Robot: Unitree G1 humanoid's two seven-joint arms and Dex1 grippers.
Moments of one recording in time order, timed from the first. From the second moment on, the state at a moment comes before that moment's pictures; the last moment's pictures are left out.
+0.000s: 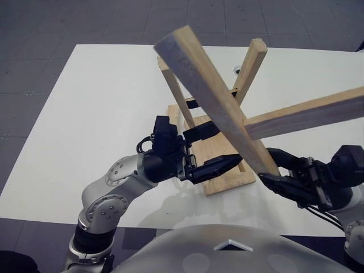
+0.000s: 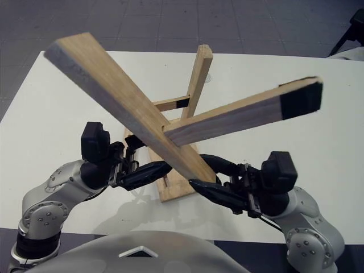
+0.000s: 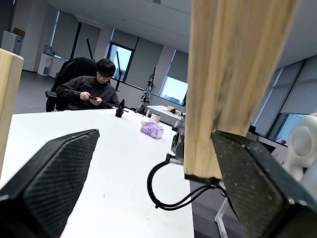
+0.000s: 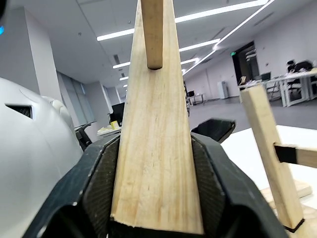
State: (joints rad) left arm 0.11 0.42 -0.15 -0.75 -1.07 0.57 -0.59; right arm 0.38 -0.40 -0.30 -0.81 1.06 0.63 1.08
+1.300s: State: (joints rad) left arm 0.07 0.49 -0.20 -0.77 -1.01 0.58 -0.76; right arm 0.37 -0.53 0.12 -0.71 0.81 0.47 1.01
